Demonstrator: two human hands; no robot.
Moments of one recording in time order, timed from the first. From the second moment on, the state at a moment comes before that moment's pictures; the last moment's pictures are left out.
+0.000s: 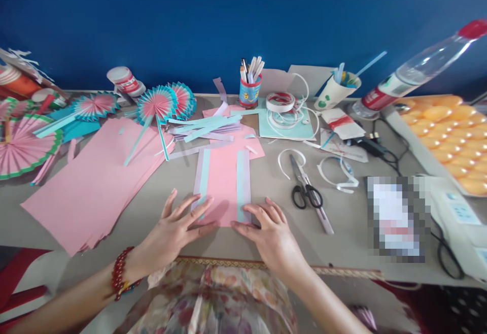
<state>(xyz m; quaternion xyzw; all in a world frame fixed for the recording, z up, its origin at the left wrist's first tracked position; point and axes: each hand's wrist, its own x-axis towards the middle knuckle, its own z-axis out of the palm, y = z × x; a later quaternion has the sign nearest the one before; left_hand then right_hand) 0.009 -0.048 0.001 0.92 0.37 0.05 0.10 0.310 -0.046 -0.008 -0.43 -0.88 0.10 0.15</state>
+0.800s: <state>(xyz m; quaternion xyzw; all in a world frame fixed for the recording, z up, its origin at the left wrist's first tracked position) 0.034 -0.080 -0.002 0.94 0.31 0.06 0.10 0.313 -0.044 -0.005 -0.42 -0.89 0.09 0.14</state>
